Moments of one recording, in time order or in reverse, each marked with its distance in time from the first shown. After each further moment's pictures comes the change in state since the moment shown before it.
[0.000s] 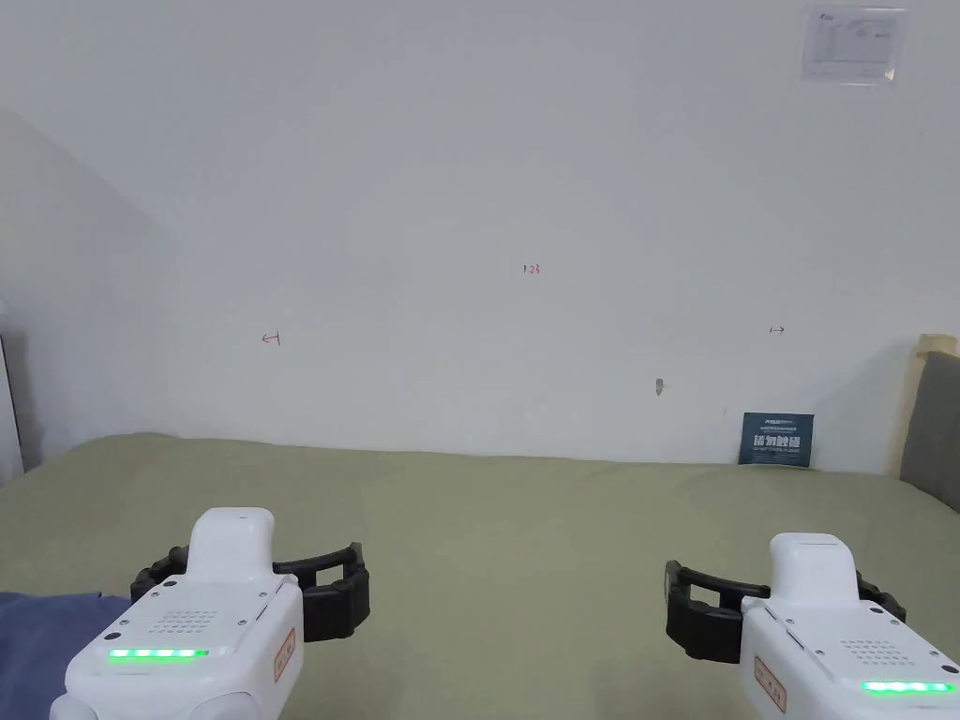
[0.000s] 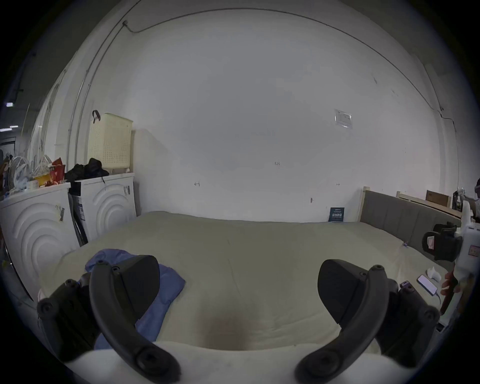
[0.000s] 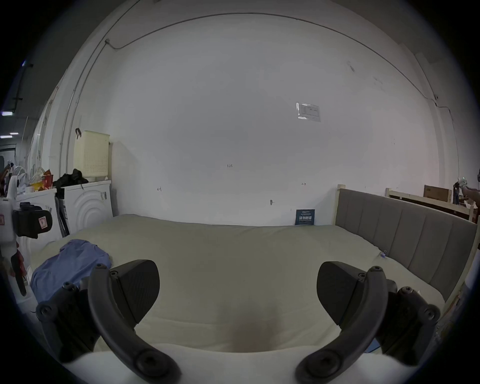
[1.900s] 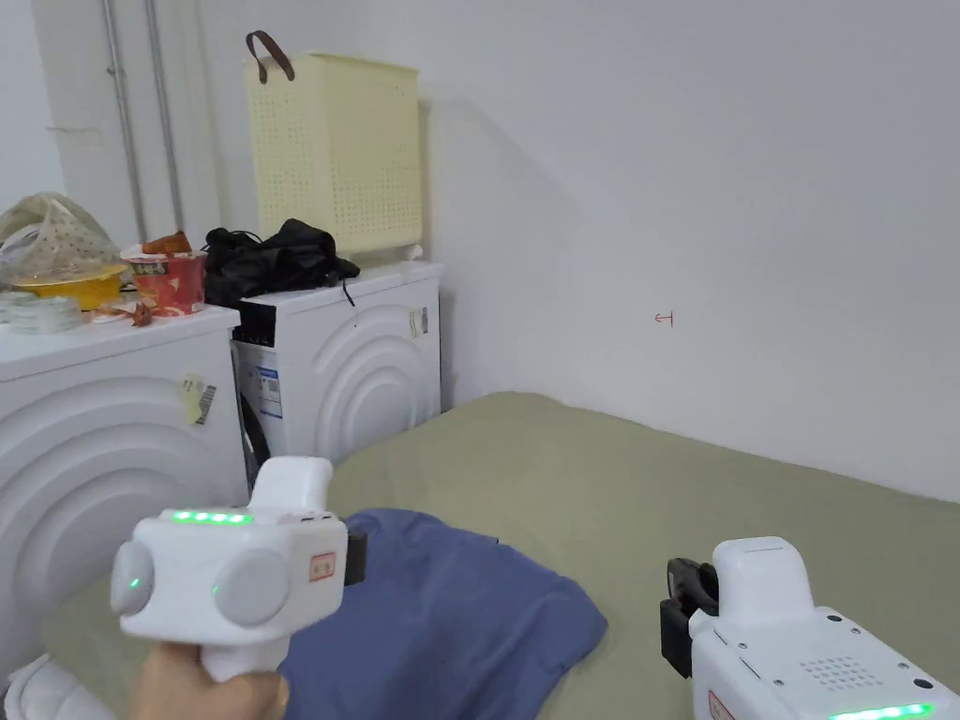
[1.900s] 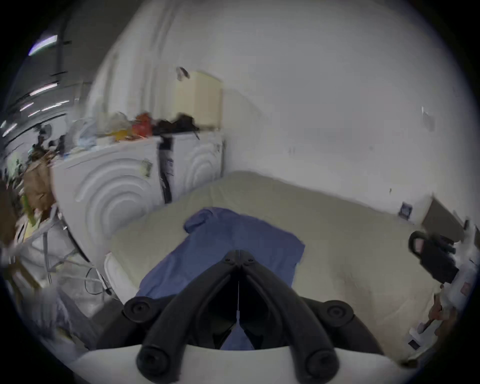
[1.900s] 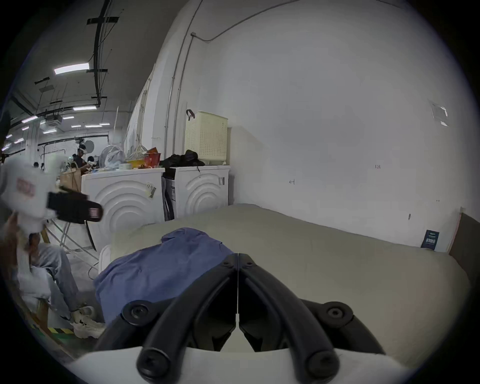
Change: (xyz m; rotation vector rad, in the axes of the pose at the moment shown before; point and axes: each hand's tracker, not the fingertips) left arm -0.249 0.032 0.014 -0.369 0.371 0.099; right arm -0.320 -0.004 -0.038 -0.051 0.682 0.128
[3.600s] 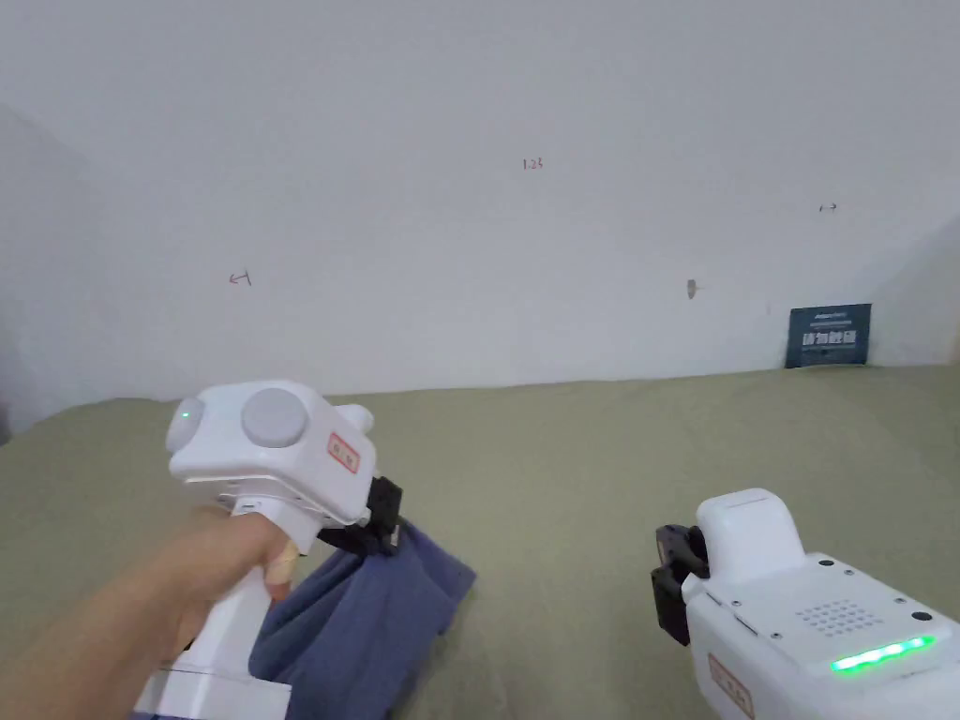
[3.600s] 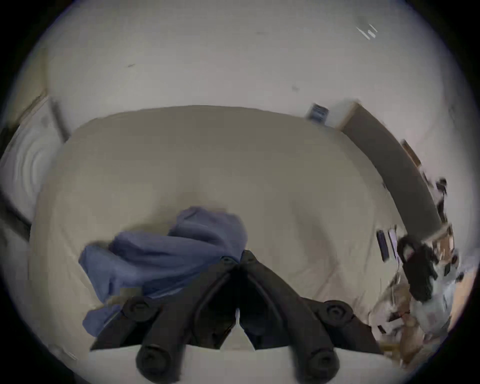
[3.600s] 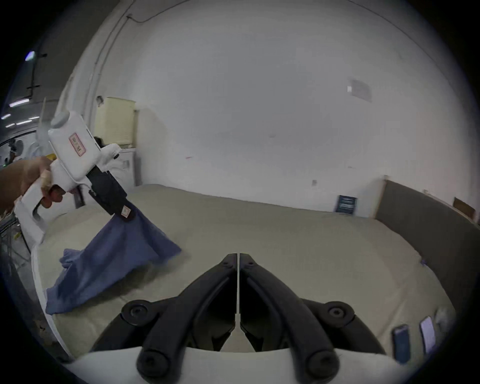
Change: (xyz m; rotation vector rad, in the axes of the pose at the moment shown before) left arm 0.390 0.056 -0.121 -0.462 -0.624 -0.450; right arm 0.239 -0.059 0.106 -0.120 -0.535 -0.103
